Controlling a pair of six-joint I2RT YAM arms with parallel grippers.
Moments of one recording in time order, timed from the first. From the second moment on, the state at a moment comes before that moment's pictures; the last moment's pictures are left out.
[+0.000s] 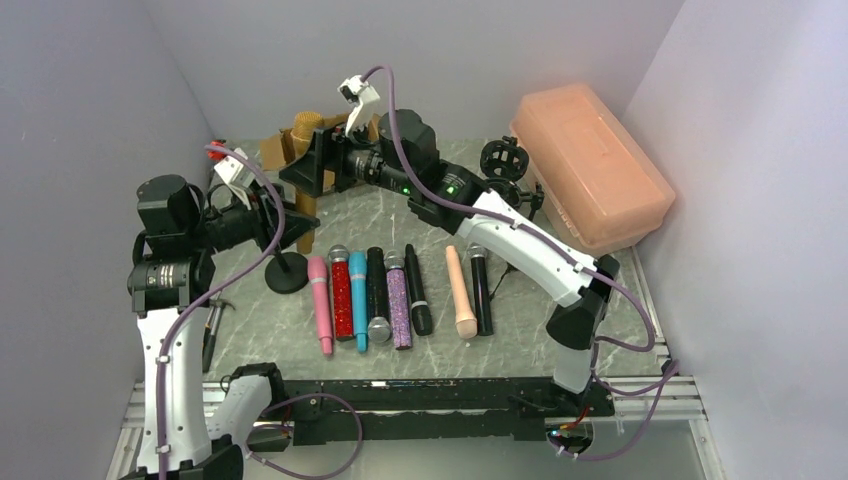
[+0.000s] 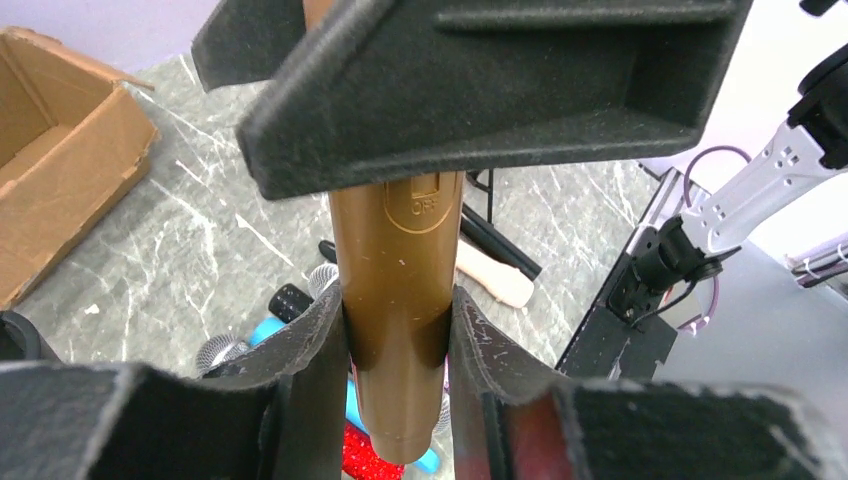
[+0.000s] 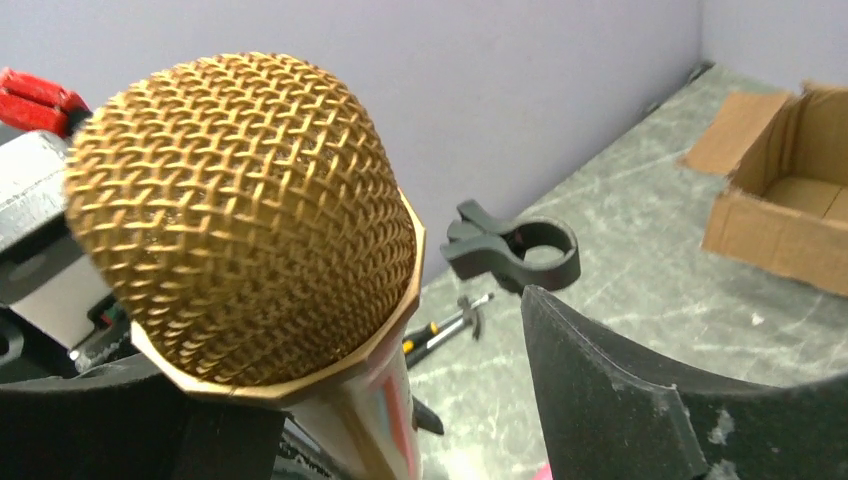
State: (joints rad) left arm 0.12 0.87 1.24 -0.63 1.05 -0.03; right arm 1.00 1.83 2.05 -0.20 -0.12 0.51
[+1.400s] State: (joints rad) left arm 0.56 1.26 1.49 -1.16 1.00 1.06; right arm 0.92 2.02 2.35 -0.35 -0.10 0.30
